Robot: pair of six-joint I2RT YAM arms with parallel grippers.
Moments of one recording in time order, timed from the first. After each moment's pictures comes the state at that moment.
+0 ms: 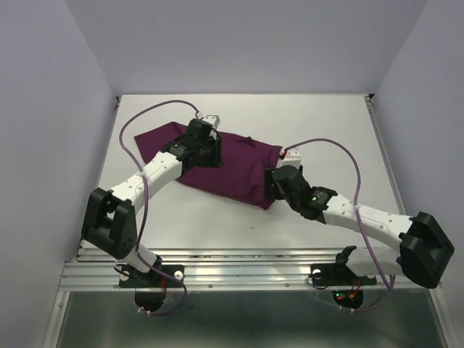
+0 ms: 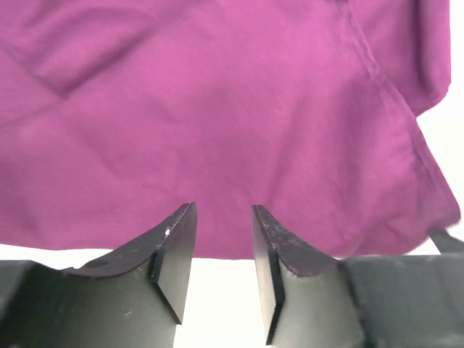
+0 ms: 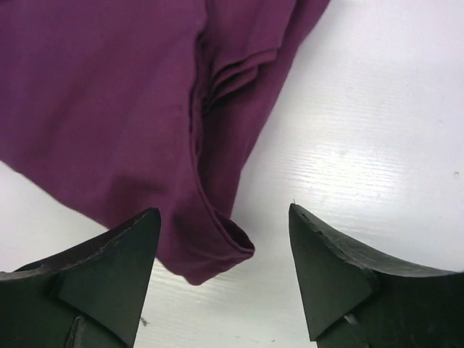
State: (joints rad) left arm -0.52 1.53 1.16 -0.45 0.01 -0.36; right arm 0.83 1.26 0.73 -0.16 0.52 0.51
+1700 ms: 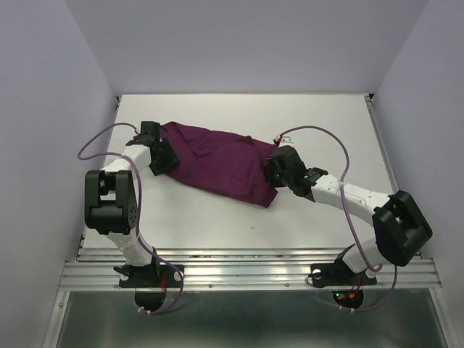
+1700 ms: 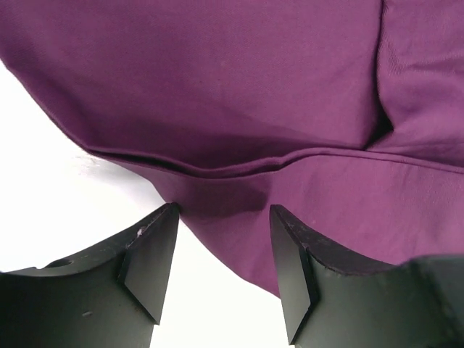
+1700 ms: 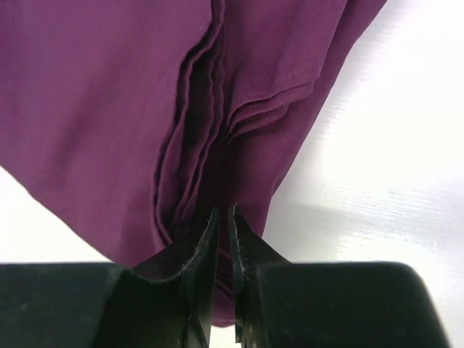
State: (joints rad) left arm -0.03 1.70 1.10 -0.45 0.04 -0.54; right arm 0.66 1.47 0.88 -0.15 0.21 0.51
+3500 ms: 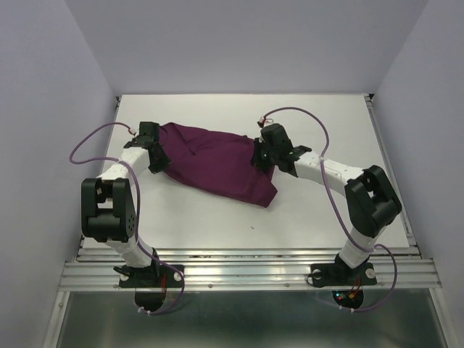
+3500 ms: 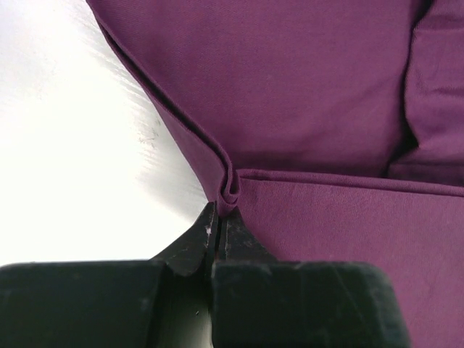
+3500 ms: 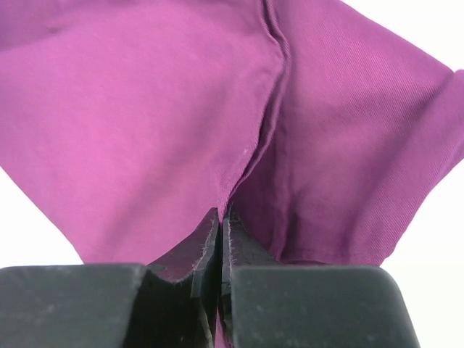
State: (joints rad) left arm -0.04 1.62 1.07 -0.49 -0.12 -0.56; right arm 0.60 1.74 1.18 -0.15 0.03 0.43
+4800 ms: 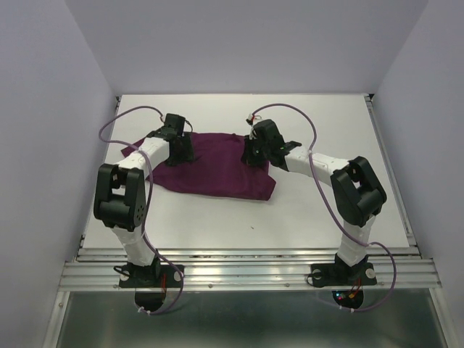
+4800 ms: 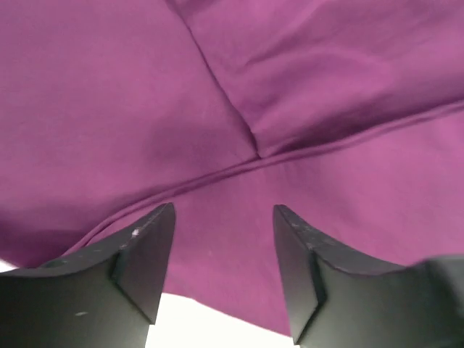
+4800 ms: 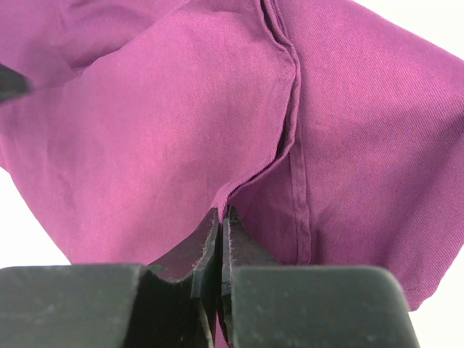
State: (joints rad) left arm -0.21 1.72 1.23 -0.53 -0.12 -0.41; right arm 0.60 1.88 1.30 -0.10 -0.11 0.36
